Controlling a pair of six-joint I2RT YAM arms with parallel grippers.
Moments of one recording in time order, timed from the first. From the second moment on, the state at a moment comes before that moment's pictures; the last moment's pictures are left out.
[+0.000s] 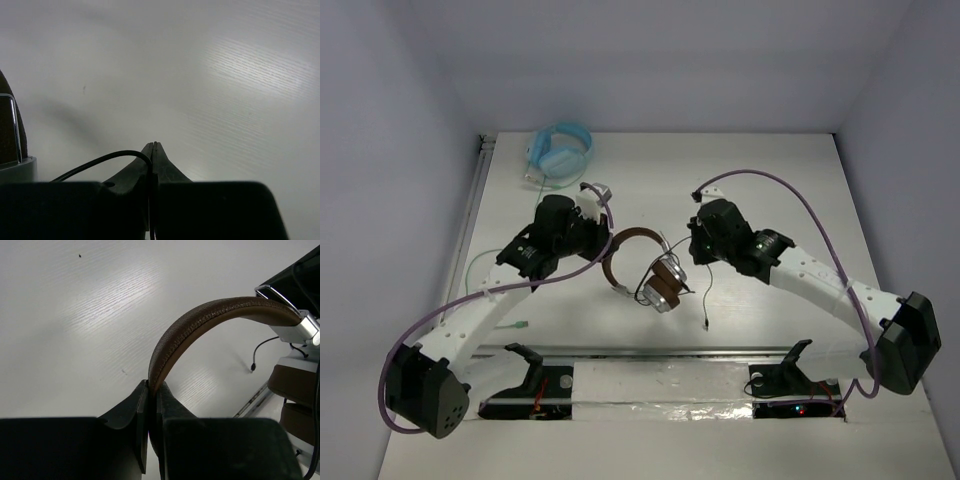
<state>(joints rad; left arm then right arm) -0.49 1.07 0.85 -0.37 0.32 -0.19 0.76 1.28 1.02 -0.50 0.22 0.39</state>
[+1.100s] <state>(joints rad) -0.38 0.92 0.85 -0.05 0.47 -0.58 0.73 1.32 0.57 0.51 -0.19 0.61</state>
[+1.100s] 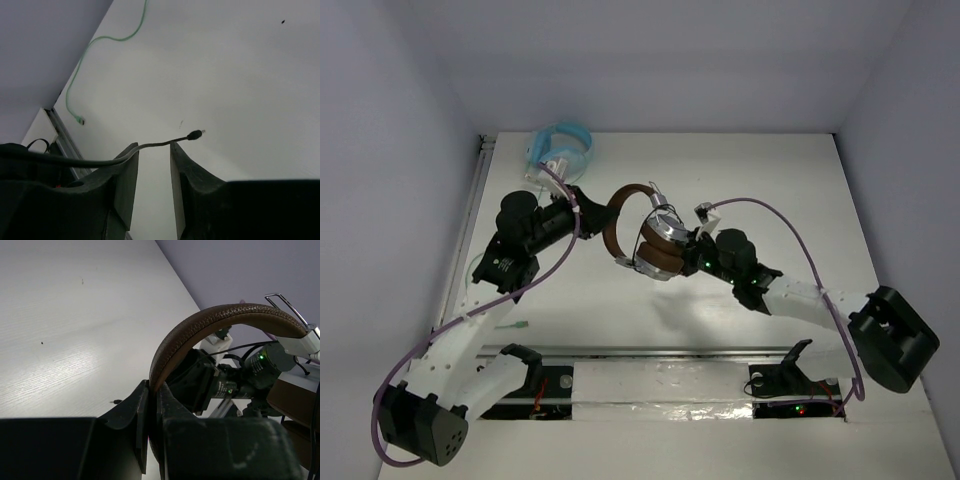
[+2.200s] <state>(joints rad) -0.38 0.98 0.87 0.15 0.36 -0.81 0.73 1.25 0.49 0.66 -0.19 0.63</state>
